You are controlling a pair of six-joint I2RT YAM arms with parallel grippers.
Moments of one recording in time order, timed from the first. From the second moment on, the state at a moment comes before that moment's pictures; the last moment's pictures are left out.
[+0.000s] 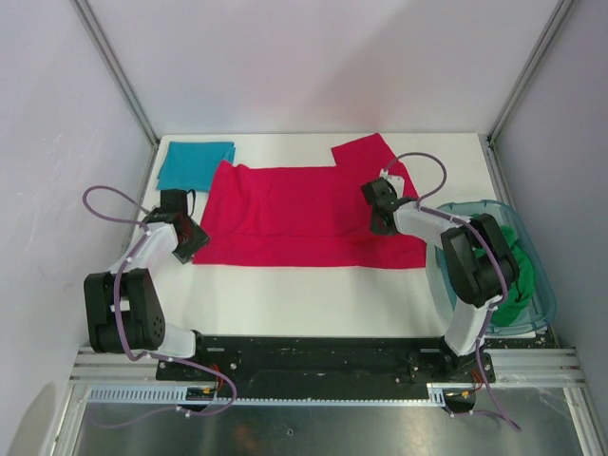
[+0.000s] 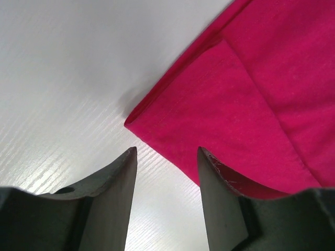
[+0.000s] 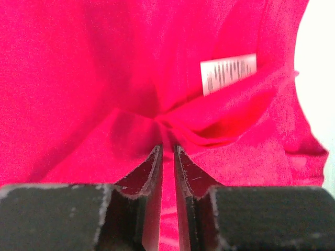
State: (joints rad) left arm 0.10 1.42 0.88 -0.58 -0.17 -0.68; right arm 0.46 1.83 1.17 -0.36 0.40 0.54
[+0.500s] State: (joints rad) left arm 0.10 1.42 0.88 -0.58 -0.15 -0.68; right arm 0.45 1.75 1.09 -0.39 0.35 0.57
